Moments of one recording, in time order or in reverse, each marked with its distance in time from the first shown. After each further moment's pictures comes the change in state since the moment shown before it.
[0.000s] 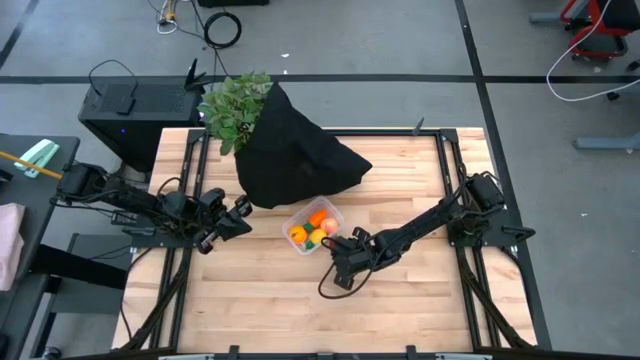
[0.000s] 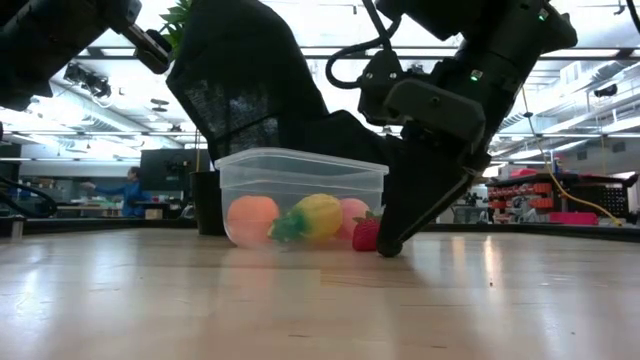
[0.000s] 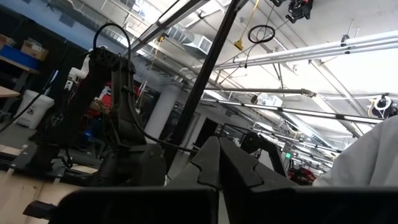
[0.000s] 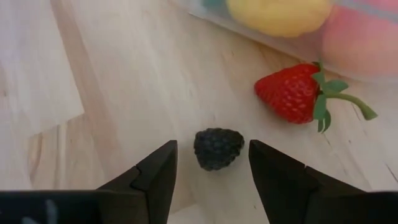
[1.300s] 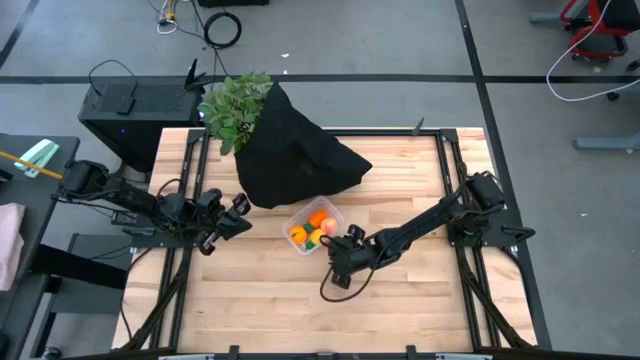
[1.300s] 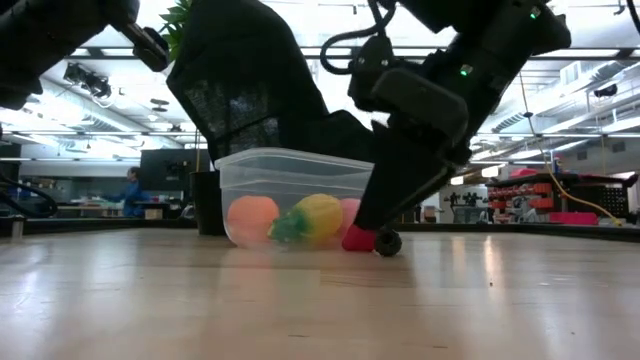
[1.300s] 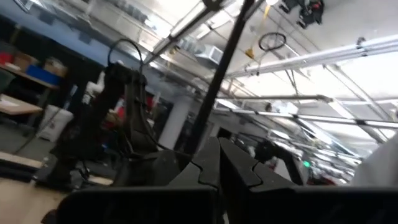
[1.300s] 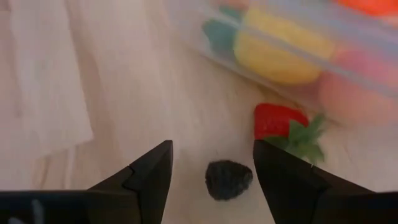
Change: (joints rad) left arm -0.060 0.004 0.000 0.019 -0.123 0.074; right arm -0.007 -0.002 0.001 0.073 0.046 -0.093
